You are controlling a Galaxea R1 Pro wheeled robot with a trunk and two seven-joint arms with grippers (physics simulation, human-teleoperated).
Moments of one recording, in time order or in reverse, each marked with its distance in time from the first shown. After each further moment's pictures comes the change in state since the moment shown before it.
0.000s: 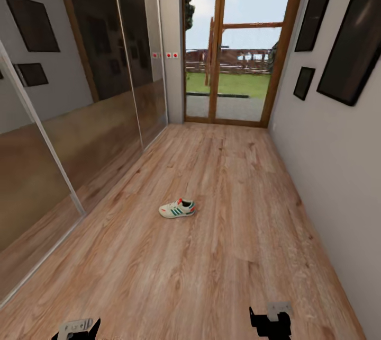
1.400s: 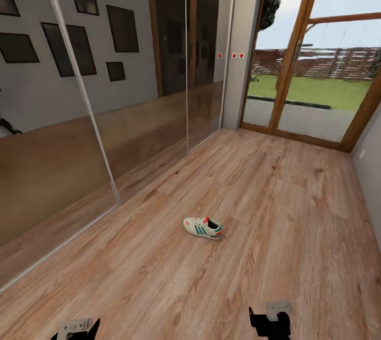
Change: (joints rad) left arm 0.000 0.000 0.005 0.000 0.002 0.000 0.000; right arm -0.001 0.002 0.000 0.000 0.000 0.000 0.000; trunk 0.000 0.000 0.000
